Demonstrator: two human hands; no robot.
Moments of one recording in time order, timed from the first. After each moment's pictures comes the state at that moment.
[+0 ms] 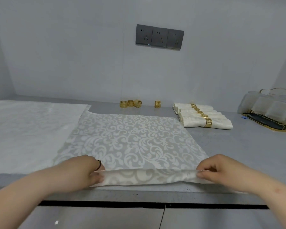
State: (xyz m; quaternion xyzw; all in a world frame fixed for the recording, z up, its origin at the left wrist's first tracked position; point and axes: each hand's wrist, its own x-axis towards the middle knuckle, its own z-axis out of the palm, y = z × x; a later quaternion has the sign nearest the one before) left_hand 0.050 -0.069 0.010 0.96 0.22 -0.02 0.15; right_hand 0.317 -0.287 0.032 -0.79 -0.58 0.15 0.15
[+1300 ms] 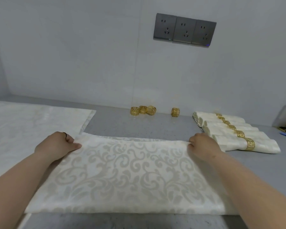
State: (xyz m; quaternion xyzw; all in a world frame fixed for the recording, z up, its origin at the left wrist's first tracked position) left_hand 0.081 0.143 -0.015 0.76 0.57 0.22 0.22; right_hand 0.410 -0.062 0.006 -0.87 -0.48 -0.07 0.04
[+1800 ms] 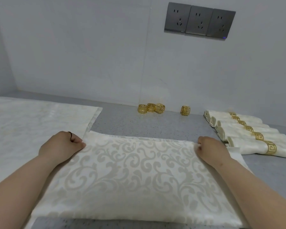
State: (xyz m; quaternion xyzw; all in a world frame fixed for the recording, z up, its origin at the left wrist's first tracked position) left_hand 0.083 0.148 -0.022 0.75 0.57 0.25 0.23; right_hand 0.415 -0.036 -0.015 -0.88 -0.46 -0.11 0.04
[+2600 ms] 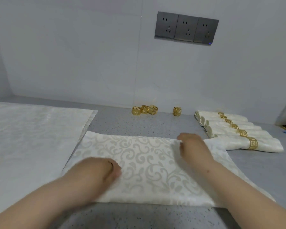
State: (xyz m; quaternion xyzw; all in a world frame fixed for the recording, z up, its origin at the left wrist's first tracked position) left_hand 0.105 0.043 -0.010 0.95 0.30 0.08 0.11; right_hand 0.353 -0.060 0.000 -0.83 -0.51 -0.14 0.19
